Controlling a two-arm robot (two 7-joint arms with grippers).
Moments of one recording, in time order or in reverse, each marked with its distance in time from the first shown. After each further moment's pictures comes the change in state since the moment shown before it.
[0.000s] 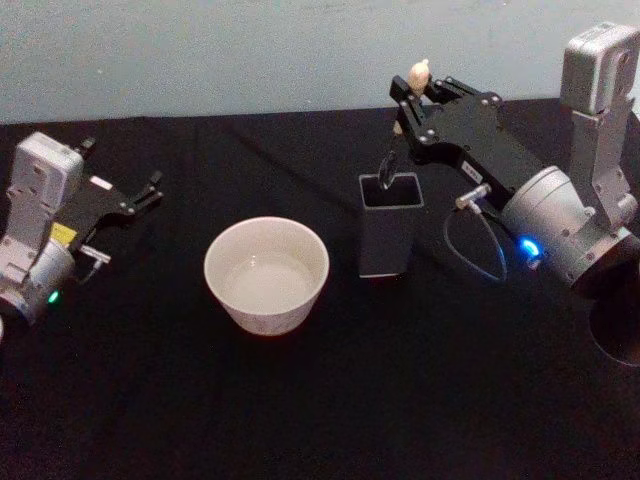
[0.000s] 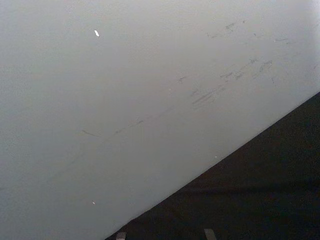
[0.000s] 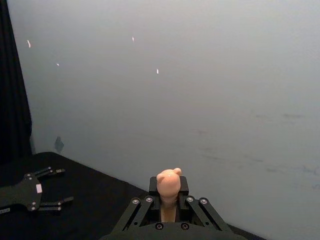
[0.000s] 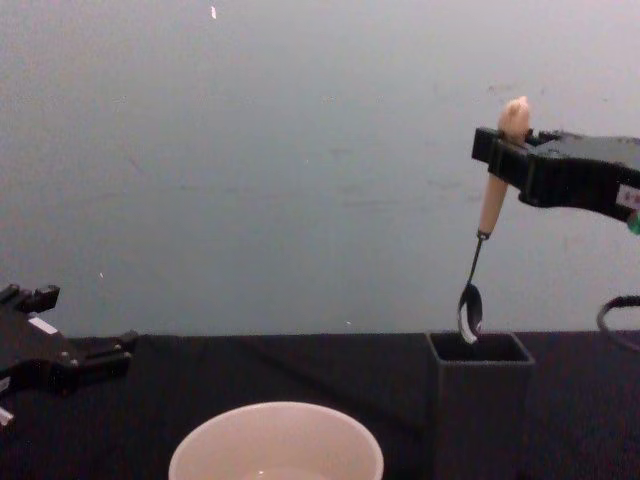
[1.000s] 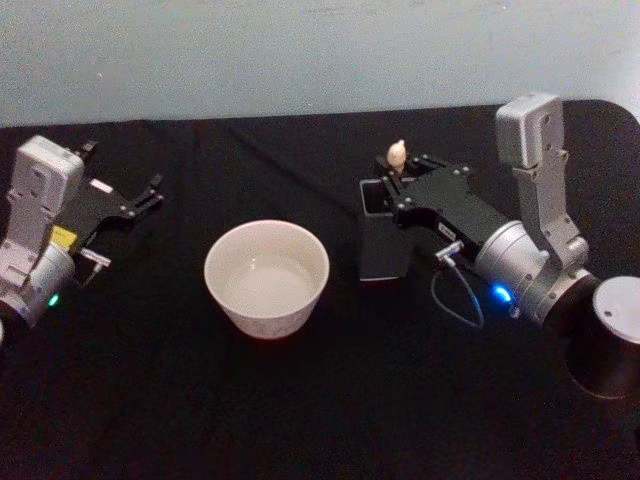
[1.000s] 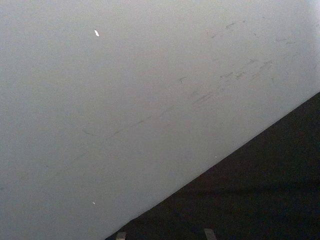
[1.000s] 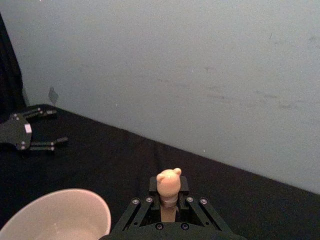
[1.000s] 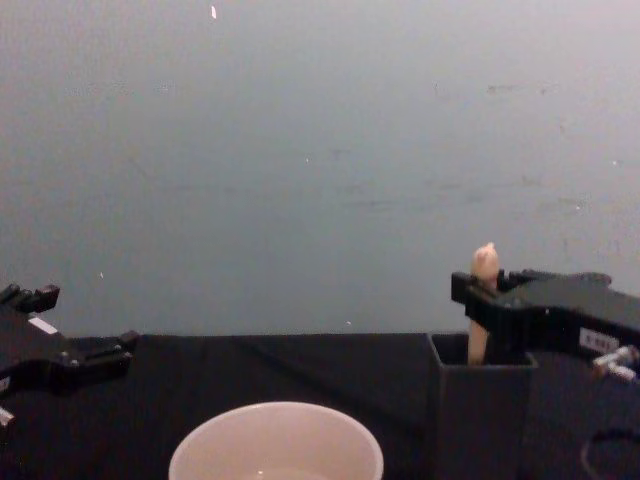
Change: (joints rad) left arm 0.000 0.000 0.000 0.000 0.000 0.000 0.000; right arm -0.009 -0.026 -0.032 0.116 -0.067 0.061 0.002
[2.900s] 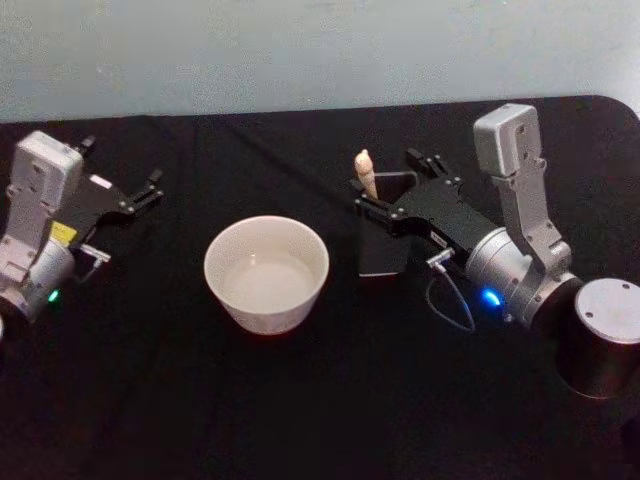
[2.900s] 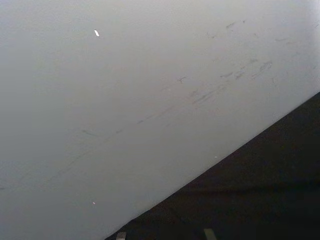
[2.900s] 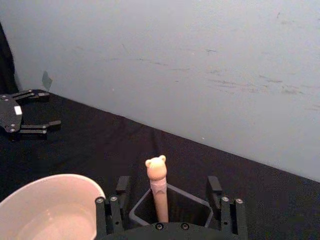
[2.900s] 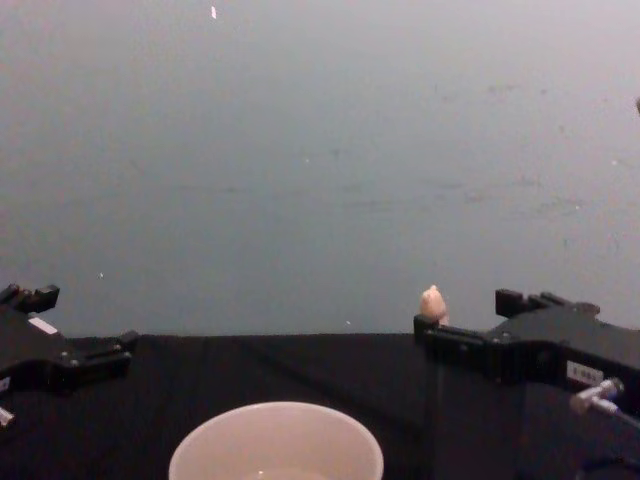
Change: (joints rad) left arm 0.000 0.000 0.000 0.000 0.000 0.000 0.000; right arm 0.008 -0.024 -0.009 0.050 -0.054 0.012 -0.004
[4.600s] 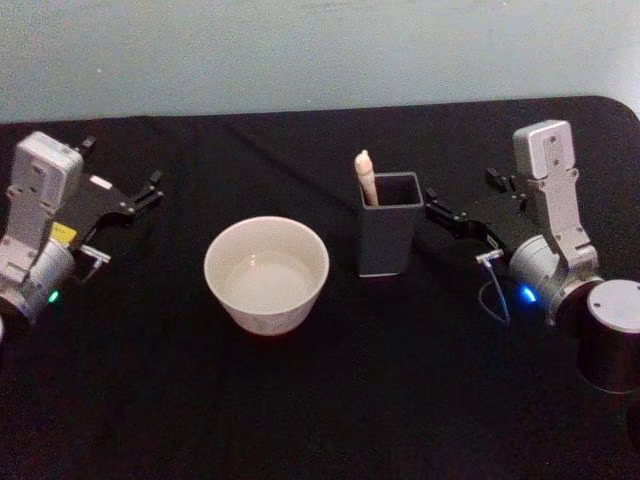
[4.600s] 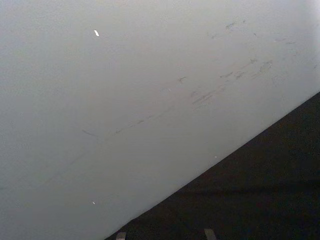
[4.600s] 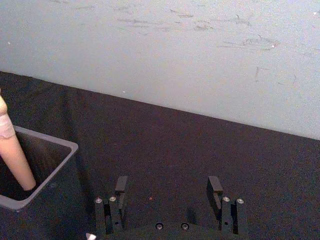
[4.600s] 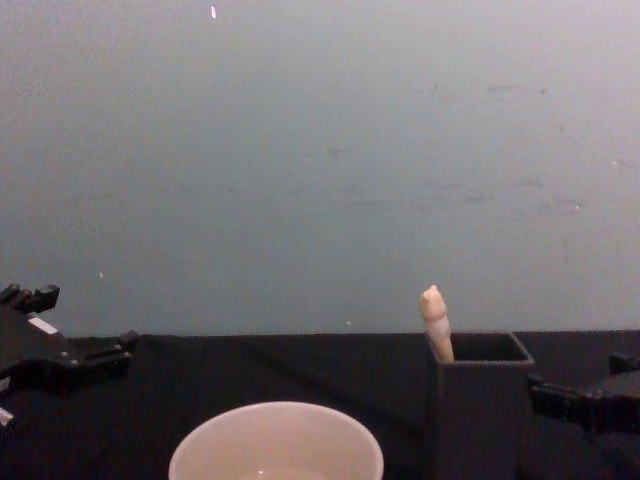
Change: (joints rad) left arm 0.000 0.000 0.000 0.000 0.000 0.000 0.000; right arm 0.043 -0.048 0.111 0.195 -0.093 0.023 -0.118
